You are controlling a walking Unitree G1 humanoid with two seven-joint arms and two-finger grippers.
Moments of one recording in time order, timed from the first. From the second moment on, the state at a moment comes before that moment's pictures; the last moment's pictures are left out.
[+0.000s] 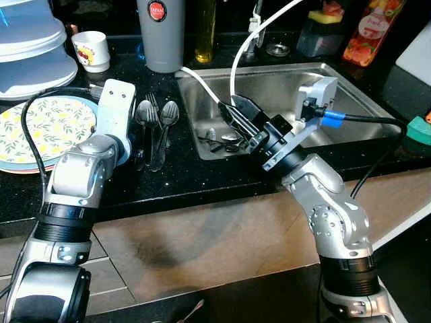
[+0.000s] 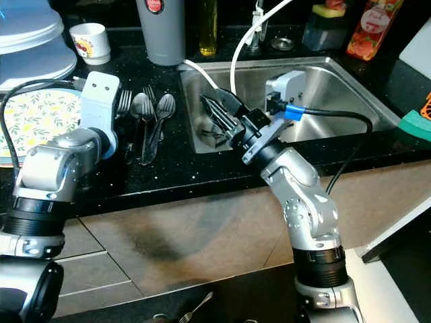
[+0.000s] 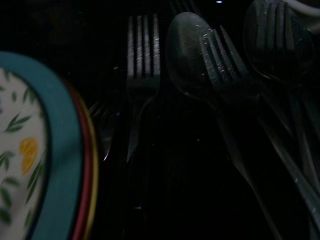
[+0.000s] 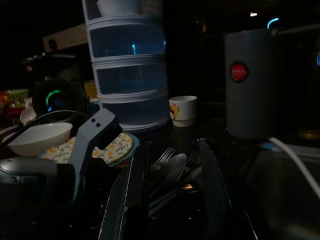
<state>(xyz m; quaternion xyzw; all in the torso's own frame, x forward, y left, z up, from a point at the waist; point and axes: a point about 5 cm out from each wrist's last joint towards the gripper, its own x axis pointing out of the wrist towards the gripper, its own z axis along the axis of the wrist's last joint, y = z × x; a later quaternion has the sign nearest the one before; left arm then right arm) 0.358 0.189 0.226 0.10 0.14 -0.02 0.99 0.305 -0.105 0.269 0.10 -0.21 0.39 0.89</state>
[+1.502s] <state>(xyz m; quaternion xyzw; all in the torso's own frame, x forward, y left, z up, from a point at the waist) 0.360 0.213 0.241 0.09 0.08 0.00 0.99 0.303 -0.109 0.258 0.10 -0.19 0.38 0.90</state>
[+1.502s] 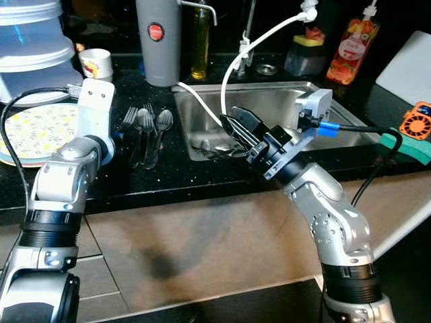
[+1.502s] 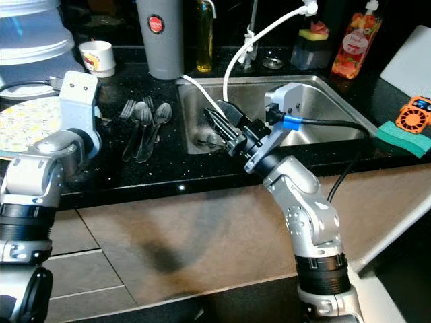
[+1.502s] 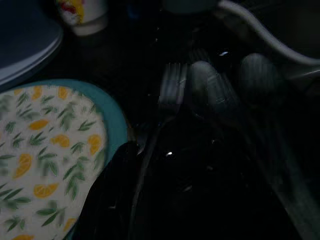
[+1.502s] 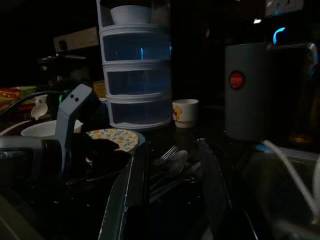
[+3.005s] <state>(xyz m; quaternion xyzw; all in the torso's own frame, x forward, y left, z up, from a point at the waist) 0.373 0.224 0.239 0.11 0.14 -0.06 0.98 0.333 -0.164 0.252 0.13 -0.19 0.09 0.97</state>
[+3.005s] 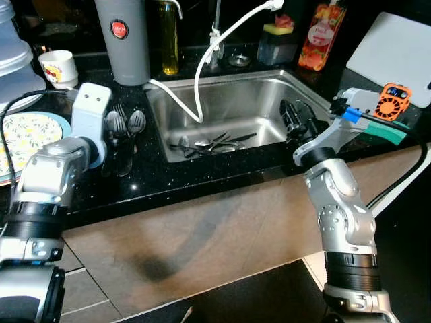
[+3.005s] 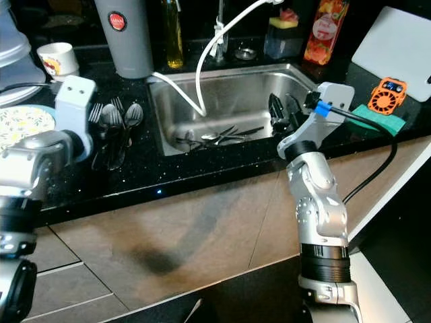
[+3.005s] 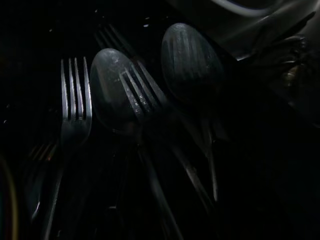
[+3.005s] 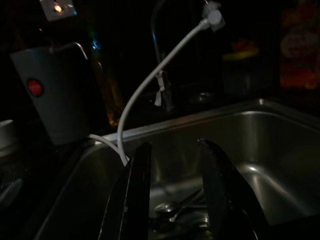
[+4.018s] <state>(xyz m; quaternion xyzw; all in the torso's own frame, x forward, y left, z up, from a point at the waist) 0.381 0.205 0.305 0.12 -0.06 0.01 0.99 0.330 -0.152 0.261 0.13 -0.21 0.12 0.96</state>
